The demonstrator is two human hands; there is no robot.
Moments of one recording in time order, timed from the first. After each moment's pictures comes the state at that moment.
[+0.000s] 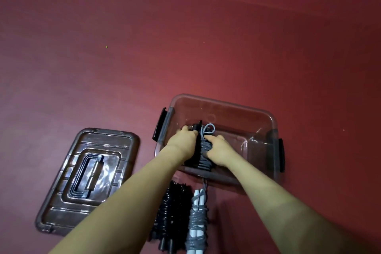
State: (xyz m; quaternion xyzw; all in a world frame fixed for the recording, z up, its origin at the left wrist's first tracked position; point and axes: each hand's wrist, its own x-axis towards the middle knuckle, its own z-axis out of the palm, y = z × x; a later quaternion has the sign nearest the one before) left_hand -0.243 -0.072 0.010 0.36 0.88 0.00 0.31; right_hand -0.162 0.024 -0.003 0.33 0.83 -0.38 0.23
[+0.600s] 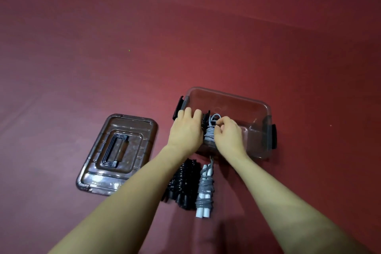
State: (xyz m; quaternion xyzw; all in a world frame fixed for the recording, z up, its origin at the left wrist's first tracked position) left_hand -0.181 -0.136 0.090 0.37 0.92 0.11 0.05; right_hand -0.112 -0.034 0.071 0.35 0.87 -0.34 -0.08
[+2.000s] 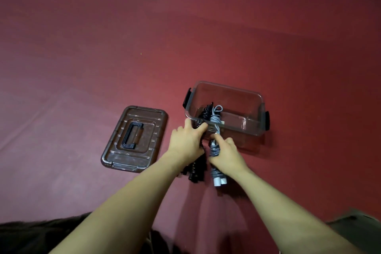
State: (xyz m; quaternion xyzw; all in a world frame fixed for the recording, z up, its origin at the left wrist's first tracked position) left_hand -0.105 -0.215 0.112 0.38 0.92 0.05 0.09; right_hand -0.016 -0.105 0.076 0.29 0.89 -0.35 0.07
